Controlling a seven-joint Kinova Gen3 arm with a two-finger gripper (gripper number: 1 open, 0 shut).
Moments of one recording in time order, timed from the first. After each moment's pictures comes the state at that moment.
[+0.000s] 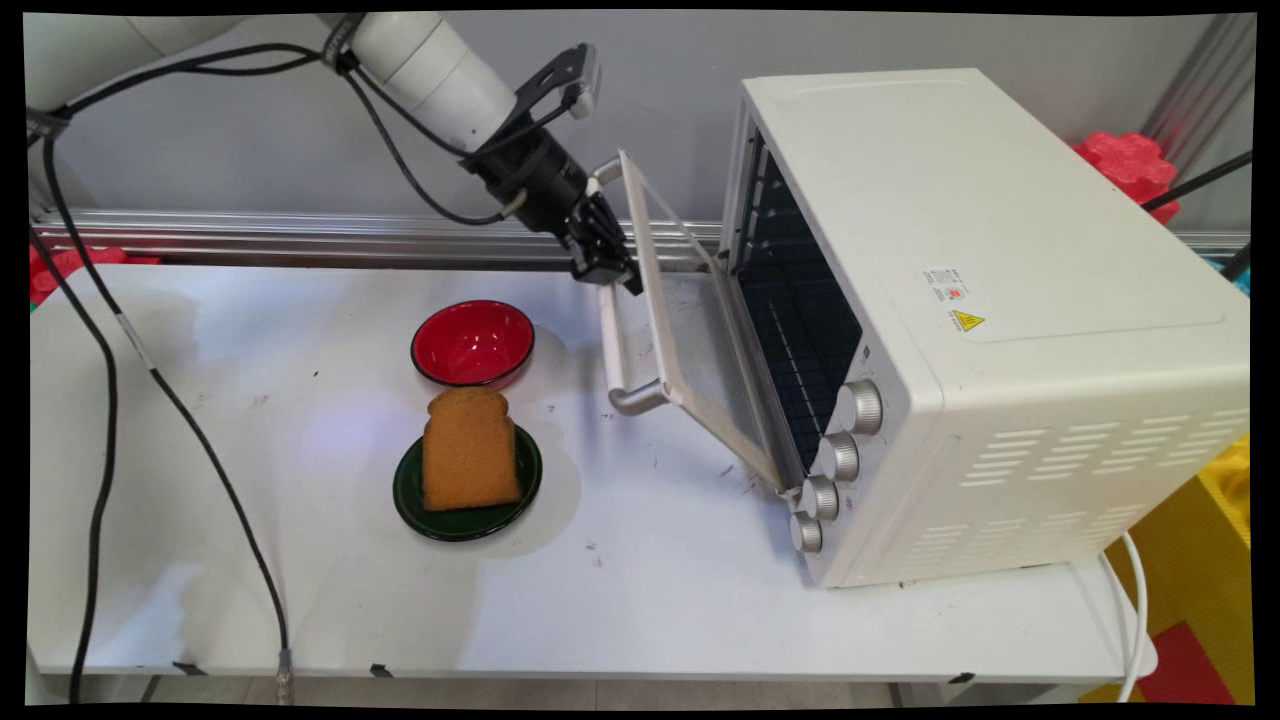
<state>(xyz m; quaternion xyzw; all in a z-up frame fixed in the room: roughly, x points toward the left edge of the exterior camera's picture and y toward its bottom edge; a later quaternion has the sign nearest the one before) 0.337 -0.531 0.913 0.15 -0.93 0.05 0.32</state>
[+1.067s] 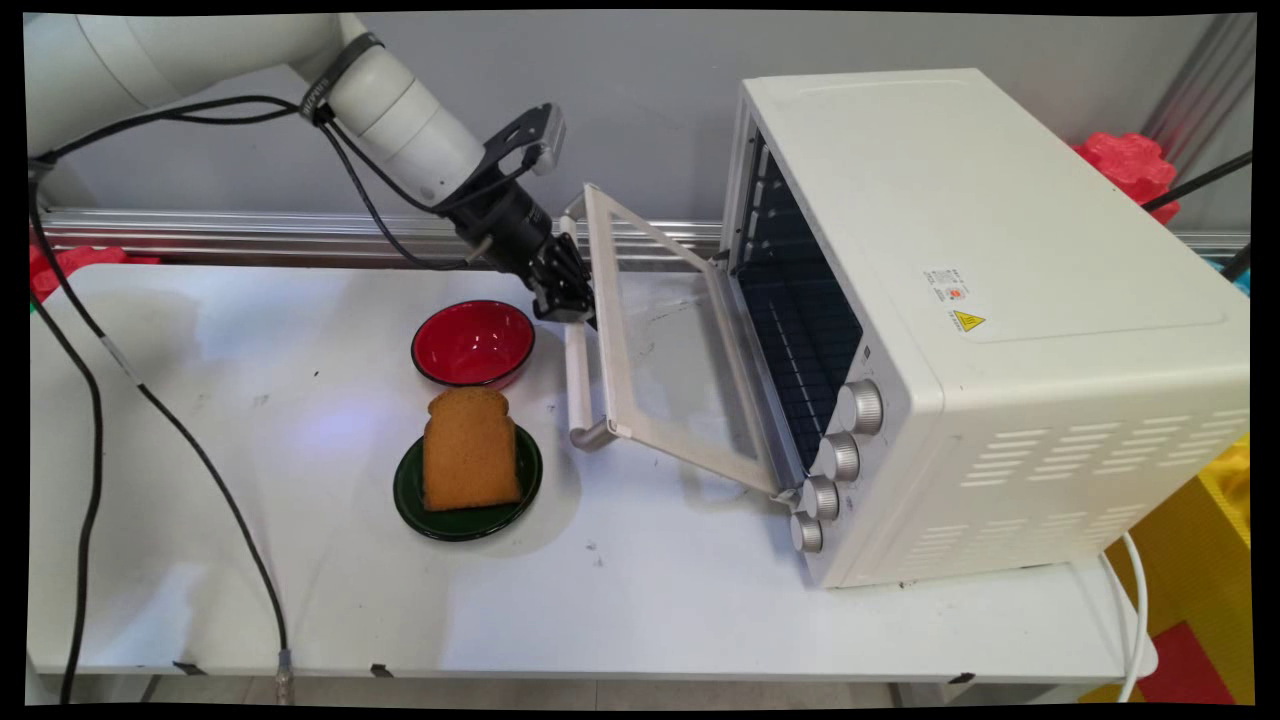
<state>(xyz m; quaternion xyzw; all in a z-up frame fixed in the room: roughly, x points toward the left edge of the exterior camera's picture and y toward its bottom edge) 0.369 -0.521 0.869 0.14 -0.94 0.05 0.31</state>
